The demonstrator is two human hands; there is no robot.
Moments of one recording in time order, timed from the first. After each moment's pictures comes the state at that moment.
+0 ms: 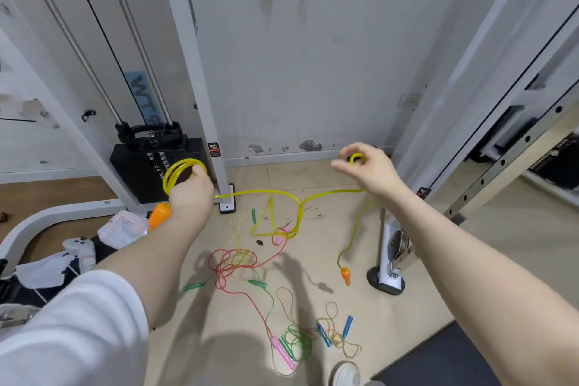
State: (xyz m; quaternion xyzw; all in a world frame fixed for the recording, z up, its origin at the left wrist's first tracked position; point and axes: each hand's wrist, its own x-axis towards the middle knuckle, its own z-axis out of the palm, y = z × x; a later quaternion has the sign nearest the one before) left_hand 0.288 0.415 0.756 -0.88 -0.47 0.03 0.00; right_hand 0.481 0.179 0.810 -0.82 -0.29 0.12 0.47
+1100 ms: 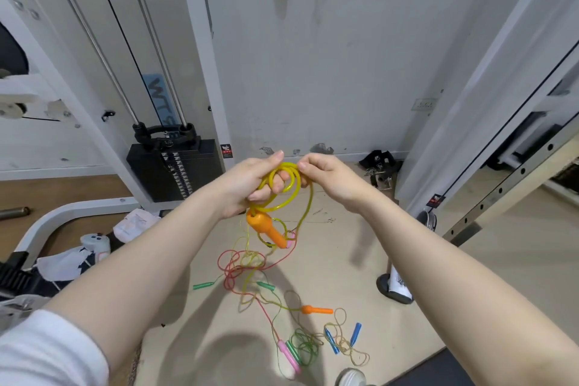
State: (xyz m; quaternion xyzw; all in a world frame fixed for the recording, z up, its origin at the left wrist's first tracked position) left_hand 0.298 0.352 0.845 -0.63 -0.21 -0.02 -0.75; right_hand 0.423 0.230 0.828 -0.68 -0.44 0.31 0.49
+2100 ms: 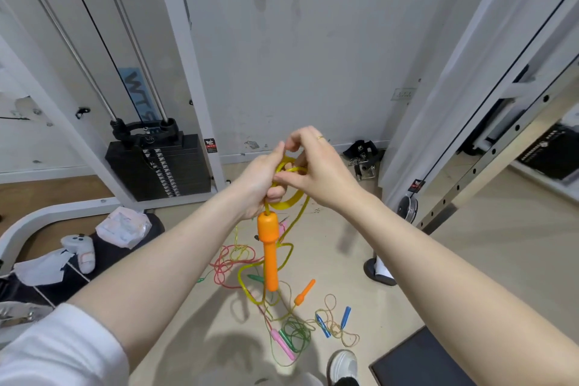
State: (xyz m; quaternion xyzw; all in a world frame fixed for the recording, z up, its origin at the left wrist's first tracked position) left_hand 0.311 0.310 0.837 -0.55 -0.26 -0.05 -0.79; right_hand 0.387 0.211 0.847 -0.76 -0.52 0.04 0.39
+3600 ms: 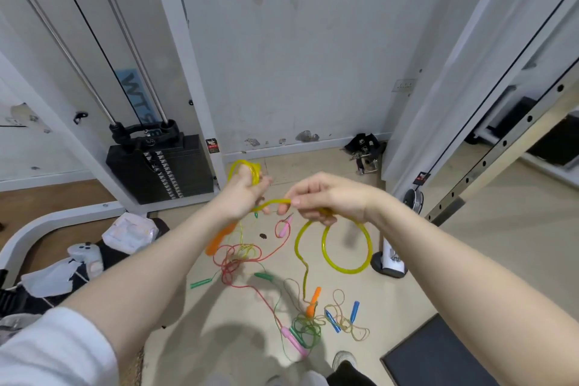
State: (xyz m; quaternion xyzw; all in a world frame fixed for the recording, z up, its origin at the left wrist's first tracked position) left_hand 0.289 0.375 0.784 -0.80 -0.24 -0.06 -0.55; right_hand 0.388 0.209 0.837 -0.61 -0.42 0.54 0.39
